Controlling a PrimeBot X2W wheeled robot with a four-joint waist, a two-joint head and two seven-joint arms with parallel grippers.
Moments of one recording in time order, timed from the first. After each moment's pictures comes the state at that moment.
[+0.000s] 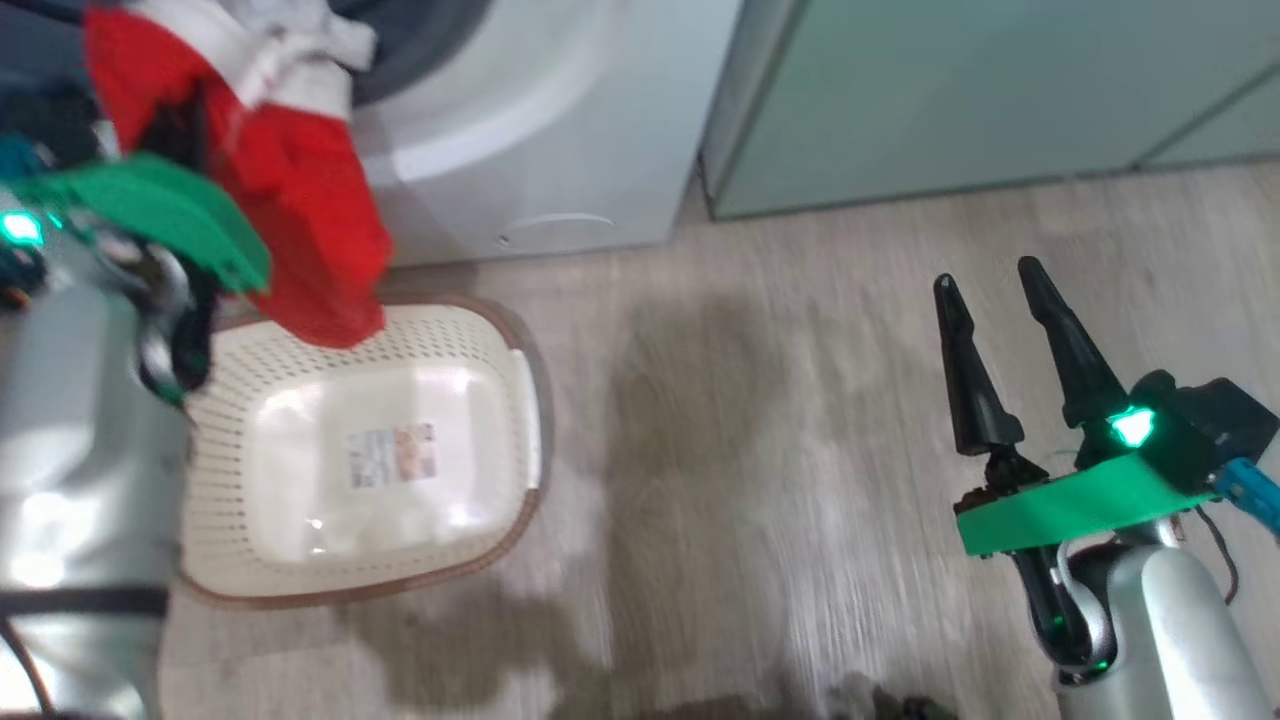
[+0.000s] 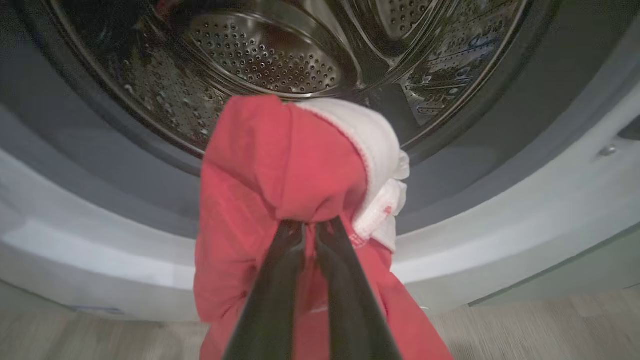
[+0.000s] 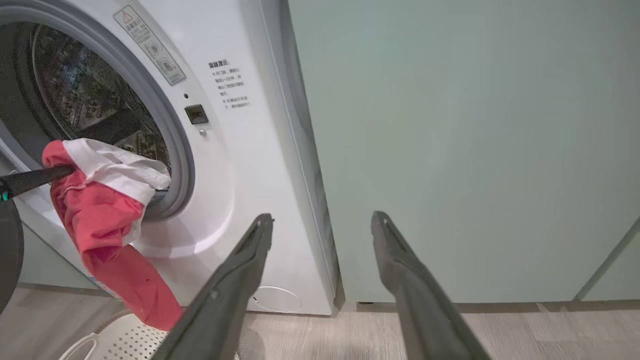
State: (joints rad) left arm -0.72 0.25 -0.15 0.55 -0.44 0.05 -0.02; right arm -0.12 -0.05 0.04 -0.07 0.26 0.13 -0.12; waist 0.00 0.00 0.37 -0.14
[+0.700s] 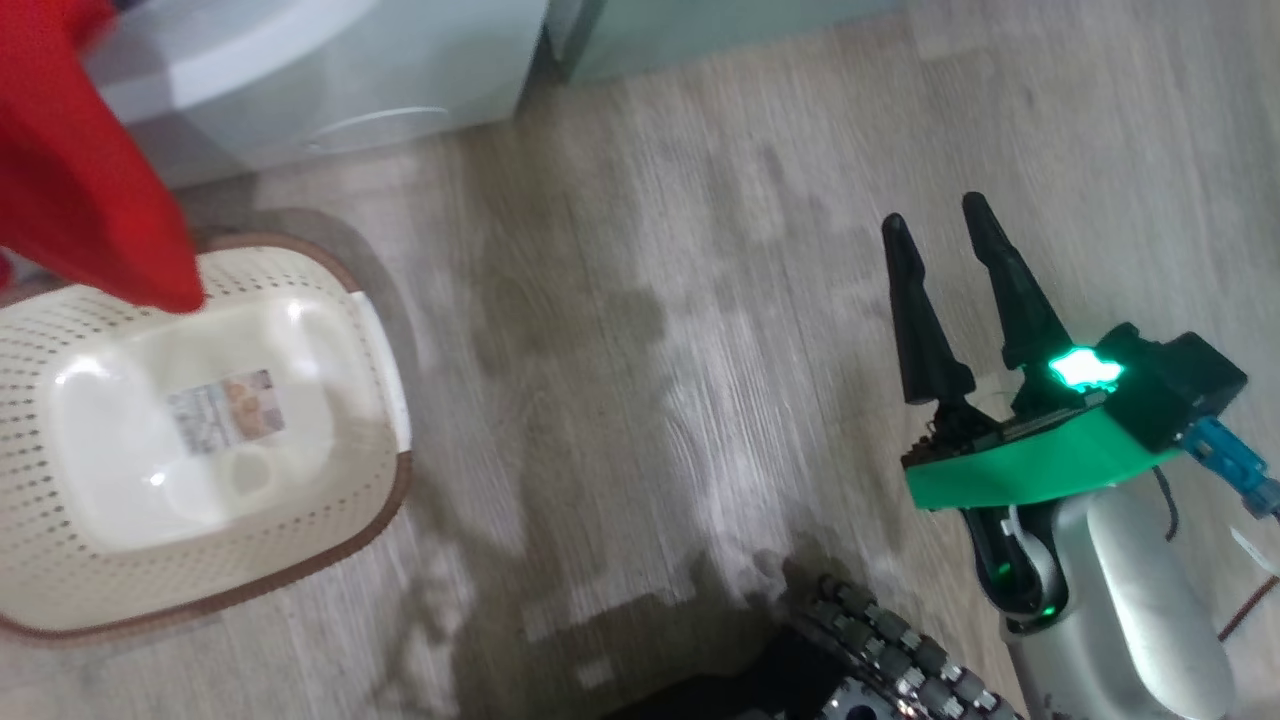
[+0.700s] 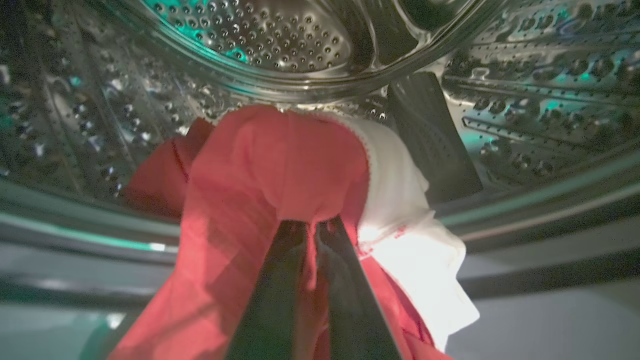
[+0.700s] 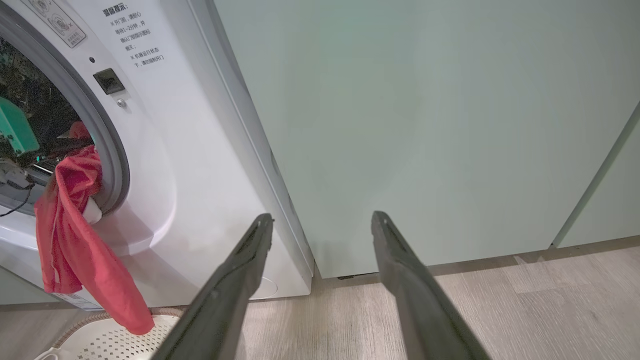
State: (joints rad) left arm -1.20 0.41 -0.10 0.87 -0.47 0.00 0.14; right arm -0.24 -0.05 0.15 0.02 0.37 0.13 -0.24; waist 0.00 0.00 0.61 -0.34
